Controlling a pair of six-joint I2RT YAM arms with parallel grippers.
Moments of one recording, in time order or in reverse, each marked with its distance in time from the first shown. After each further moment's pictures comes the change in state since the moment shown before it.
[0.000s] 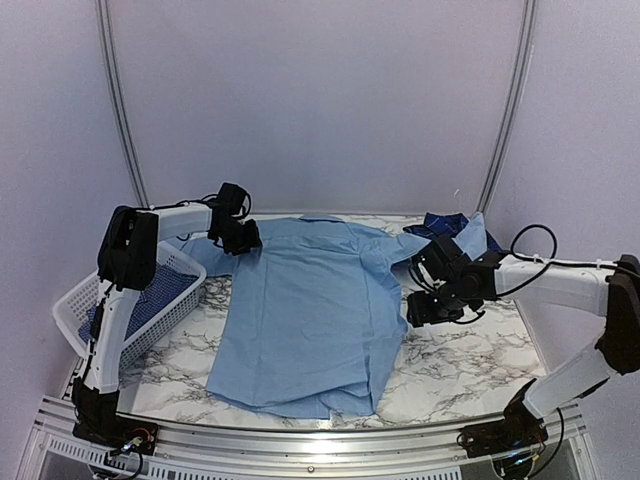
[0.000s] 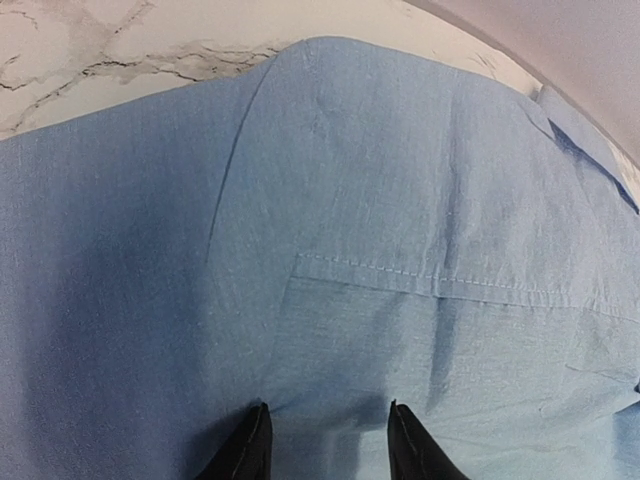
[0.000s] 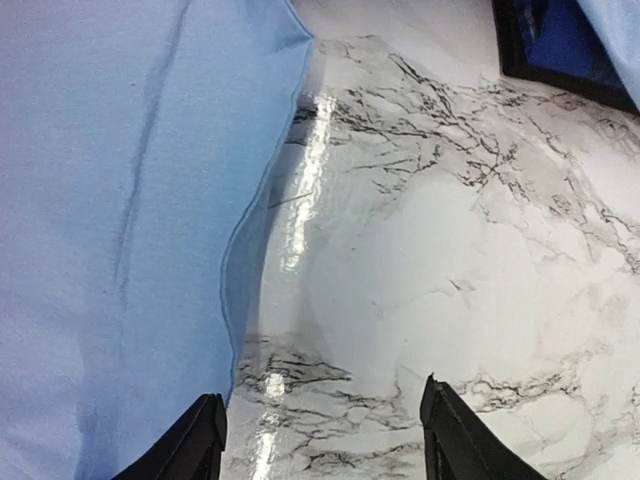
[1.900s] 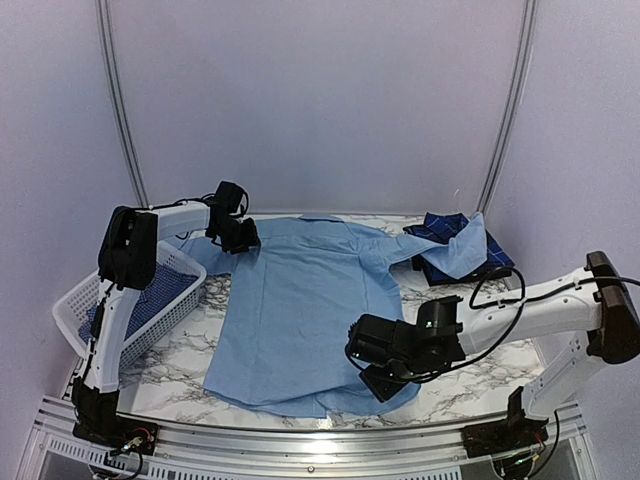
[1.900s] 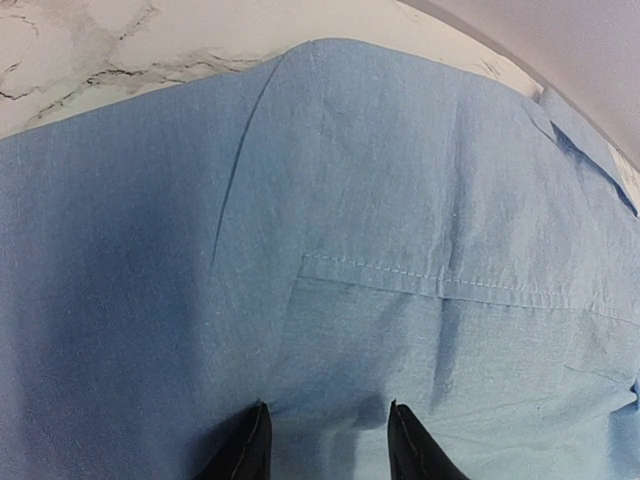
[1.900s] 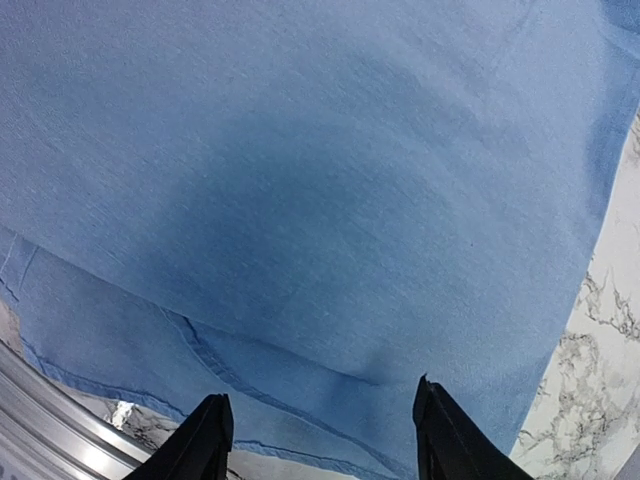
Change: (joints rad) left arm 0.018 0.016 0.035 -0.025 0.027 0.010; right arm 0.663 0.109 0.105 -0.212 0.149 0.153
